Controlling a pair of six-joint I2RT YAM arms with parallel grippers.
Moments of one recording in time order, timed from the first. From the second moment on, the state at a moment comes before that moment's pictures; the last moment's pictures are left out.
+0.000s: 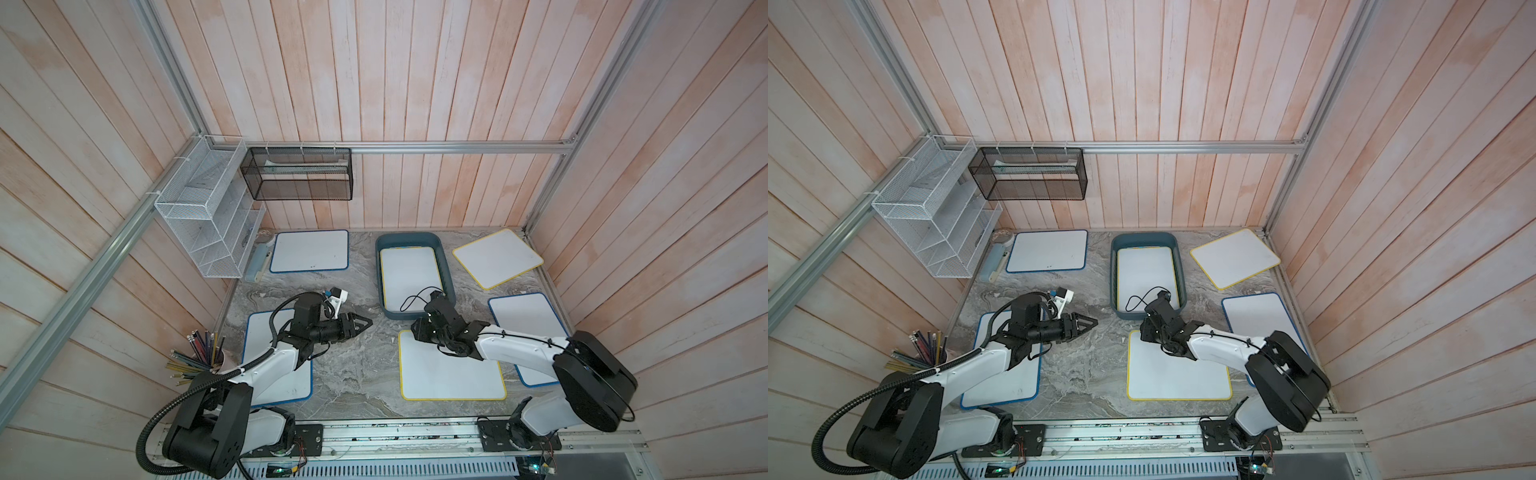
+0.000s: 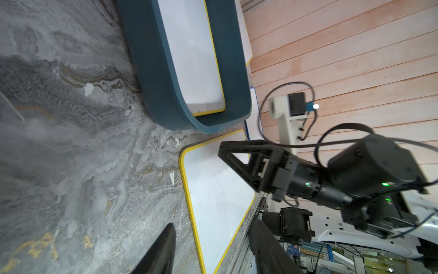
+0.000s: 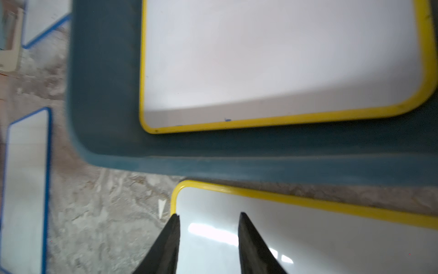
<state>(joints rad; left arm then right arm) -0.30 1.27 0.47 0.18 0.81 -0.70 0.77 1.39 0.69 -0.10 0.05 0.82</state>
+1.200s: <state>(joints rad) -0.67 1.45 0.50 0.05 0.54 -0.85 0.22 1.17 0.42 -0.27 -0.01 0.79</state>
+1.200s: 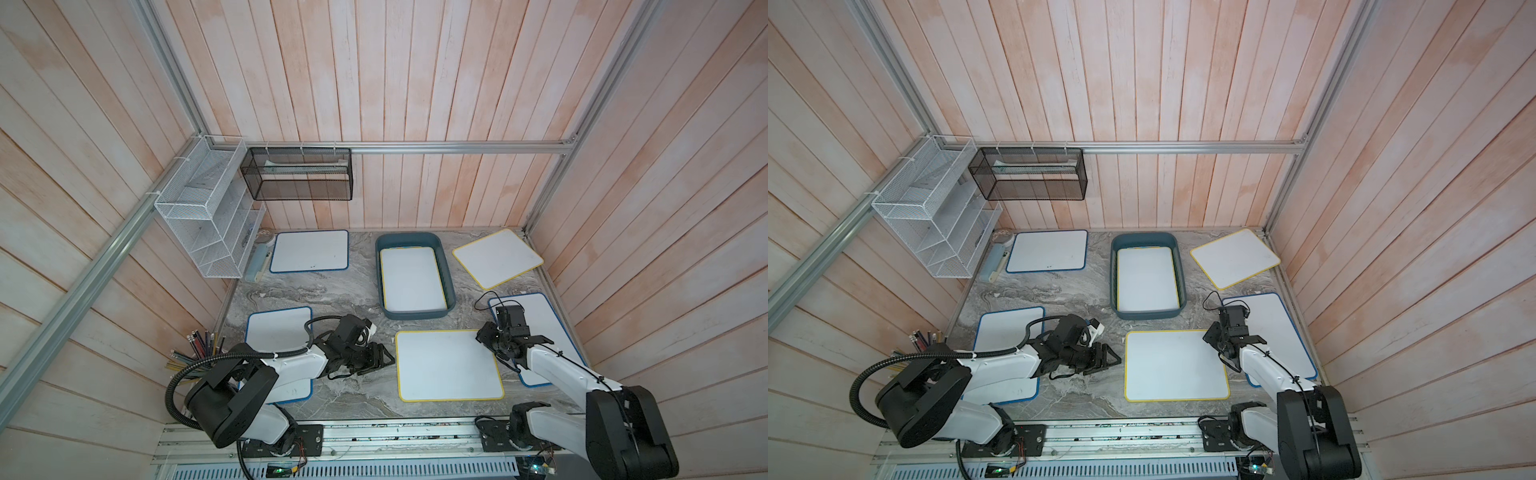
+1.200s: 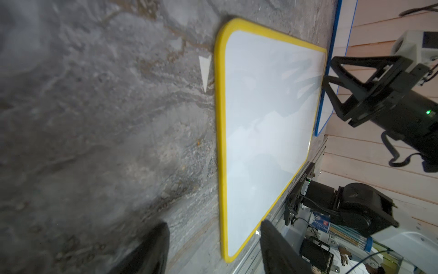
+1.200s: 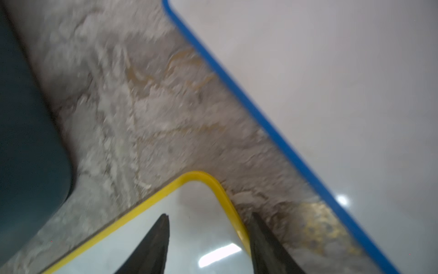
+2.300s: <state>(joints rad) -0.25 1.37 0.56 -0.27 0.47 -0.58 0.54 1.25 0.45 -0.18 -0.27 0.89</state>
